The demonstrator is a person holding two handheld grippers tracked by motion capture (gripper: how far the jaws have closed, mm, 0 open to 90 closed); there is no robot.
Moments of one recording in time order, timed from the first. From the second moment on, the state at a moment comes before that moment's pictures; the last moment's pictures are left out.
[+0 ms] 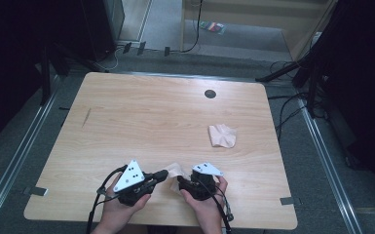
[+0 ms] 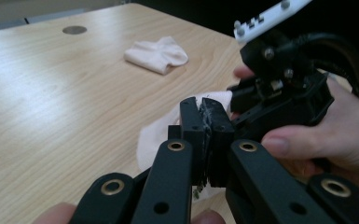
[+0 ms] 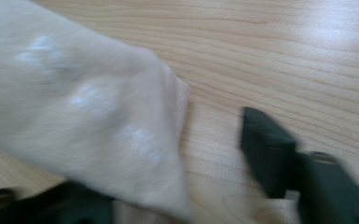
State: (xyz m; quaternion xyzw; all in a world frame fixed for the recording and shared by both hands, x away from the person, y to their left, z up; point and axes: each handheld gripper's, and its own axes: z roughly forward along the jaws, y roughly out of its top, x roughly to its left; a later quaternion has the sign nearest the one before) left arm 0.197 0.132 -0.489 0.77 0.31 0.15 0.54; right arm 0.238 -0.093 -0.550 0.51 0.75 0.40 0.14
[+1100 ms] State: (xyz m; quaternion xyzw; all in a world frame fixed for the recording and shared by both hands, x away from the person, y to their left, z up) left arm 0.231 0.211 -0.530 0.78 0.33 0.19 0.50; right arm 0.244 -0.162 -0.526 0.51 0.71 0.44 0.20
